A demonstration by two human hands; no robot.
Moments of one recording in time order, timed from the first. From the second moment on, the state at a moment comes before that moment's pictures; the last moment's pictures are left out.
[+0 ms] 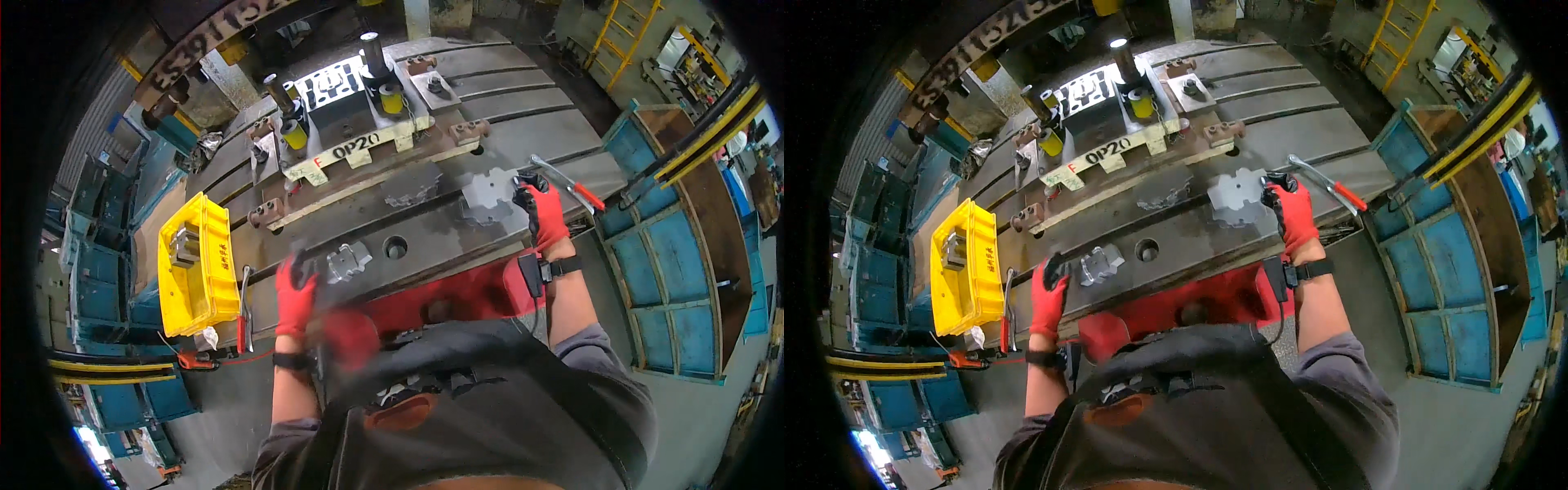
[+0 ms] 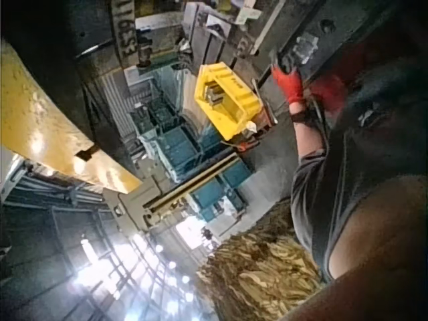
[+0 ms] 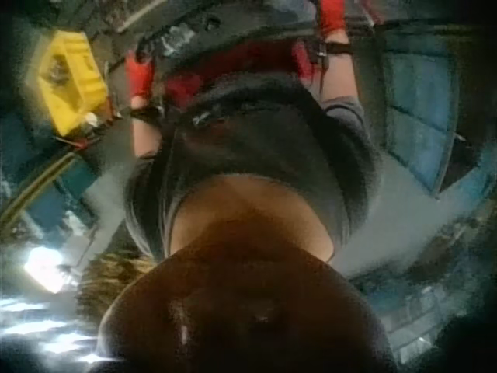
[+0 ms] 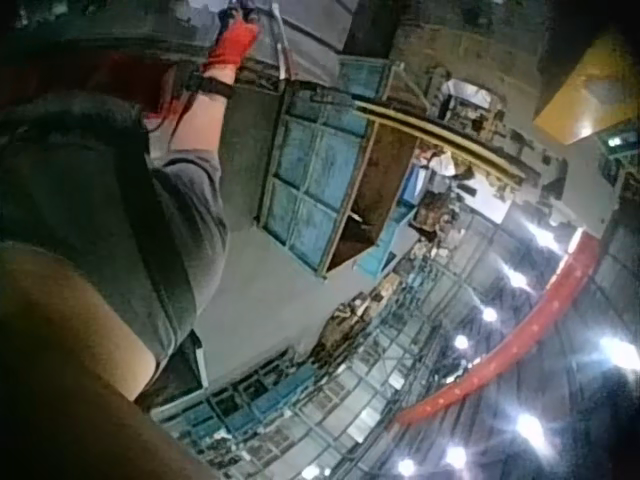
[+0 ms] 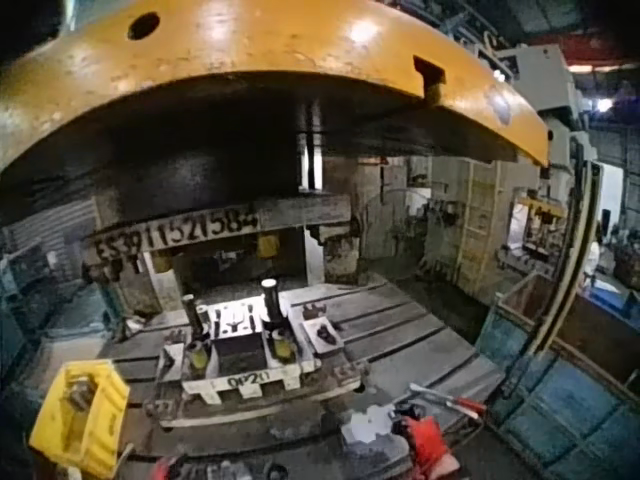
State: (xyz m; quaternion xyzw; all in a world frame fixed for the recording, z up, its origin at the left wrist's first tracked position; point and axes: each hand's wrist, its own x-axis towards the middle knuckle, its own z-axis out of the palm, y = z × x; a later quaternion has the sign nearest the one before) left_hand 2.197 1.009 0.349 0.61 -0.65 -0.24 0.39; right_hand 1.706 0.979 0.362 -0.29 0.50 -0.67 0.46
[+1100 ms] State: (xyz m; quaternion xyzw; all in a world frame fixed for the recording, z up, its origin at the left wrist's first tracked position) left_hand 2.378 1.233 0.109 0.73 -0.58 -0.36 -0.11; right_hand 1.942 0.691 0.501 -0.68 0.65 -0.33 0.00
